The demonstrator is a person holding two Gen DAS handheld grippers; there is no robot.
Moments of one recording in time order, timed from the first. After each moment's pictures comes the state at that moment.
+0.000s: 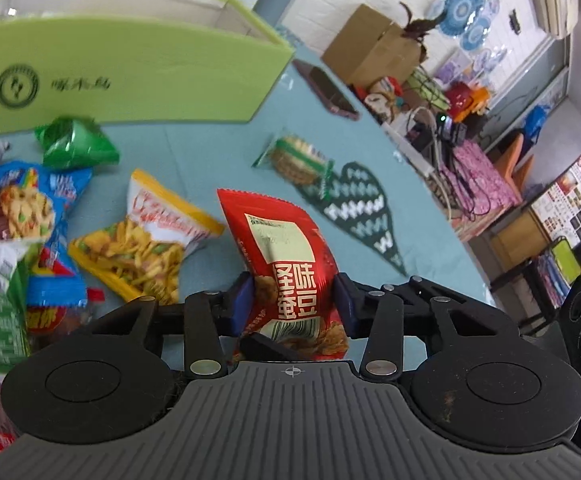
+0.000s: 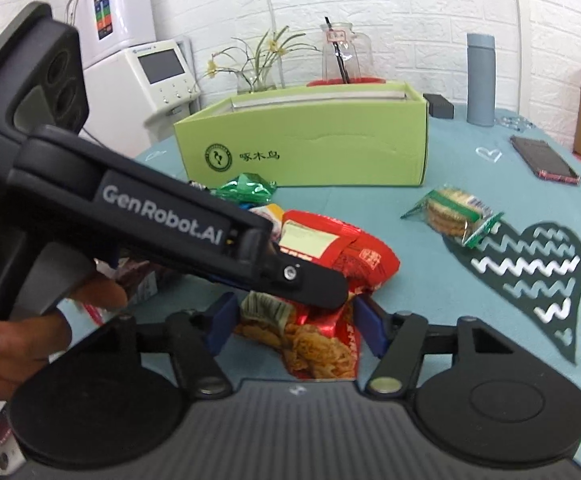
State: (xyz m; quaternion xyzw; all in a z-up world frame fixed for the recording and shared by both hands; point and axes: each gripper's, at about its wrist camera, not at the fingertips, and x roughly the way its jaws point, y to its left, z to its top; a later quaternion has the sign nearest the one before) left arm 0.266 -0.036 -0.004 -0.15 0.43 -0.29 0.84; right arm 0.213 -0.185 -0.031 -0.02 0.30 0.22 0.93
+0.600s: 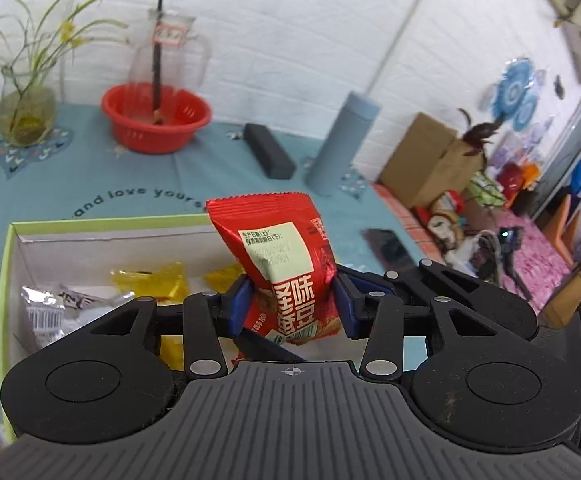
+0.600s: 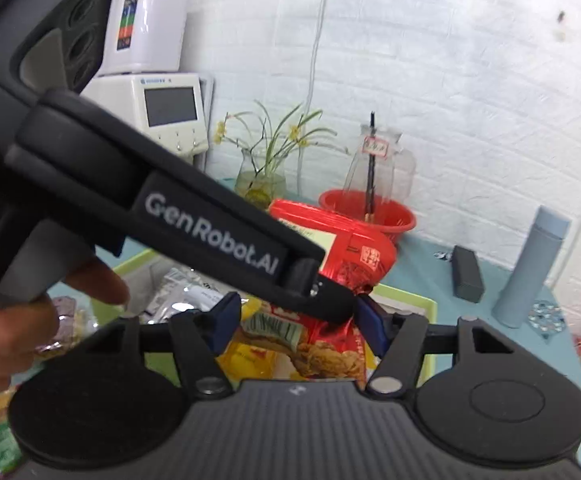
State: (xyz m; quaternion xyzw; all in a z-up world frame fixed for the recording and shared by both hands) left arm 0.461 0.003 0.078 -0.13 0.36 -0.20 0.90; right arm 0.417 -0.118 0.056 -0.13 0.21 0.28 0.93
